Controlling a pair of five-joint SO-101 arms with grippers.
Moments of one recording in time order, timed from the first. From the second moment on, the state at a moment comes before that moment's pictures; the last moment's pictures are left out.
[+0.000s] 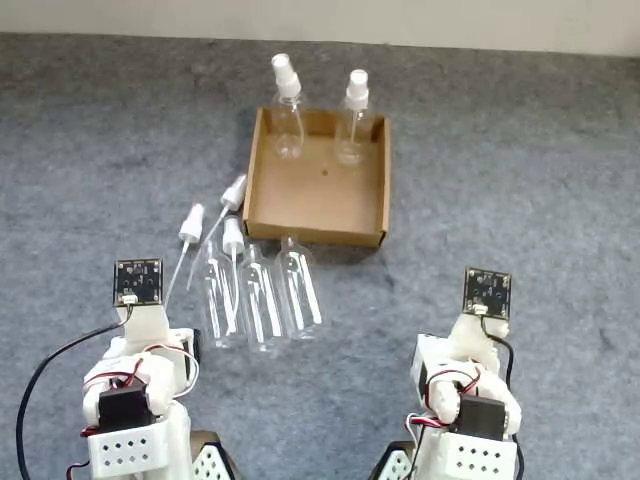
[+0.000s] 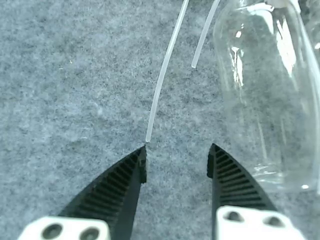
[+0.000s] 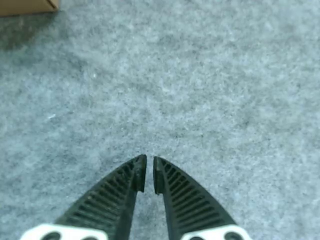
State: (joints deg) left arm -16.8 -104.0 96.0 75.4 0.0; right arm 4.8 -104.3 95.8 71.1 1.1
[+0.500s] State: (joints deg) left arm -16.8 -104.0 96.0 75.4 0.0; right arm 4.7 -104.3 95.8 70.9 1.1
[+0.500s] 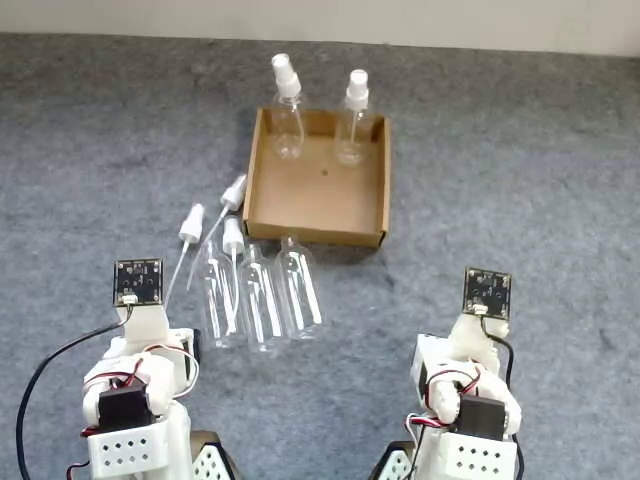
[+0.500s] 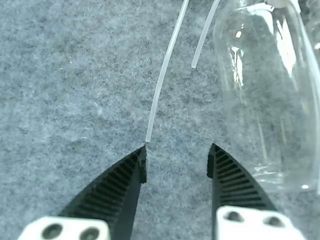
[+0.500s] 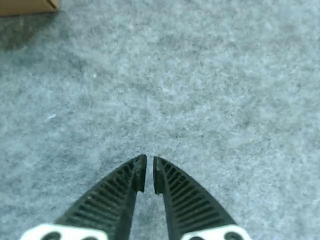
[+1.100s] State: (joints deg) left arm -12.1 -104.0 96.0 75.4 0.0; right arm 4.7 -104.3 95.8 45.1 6.9
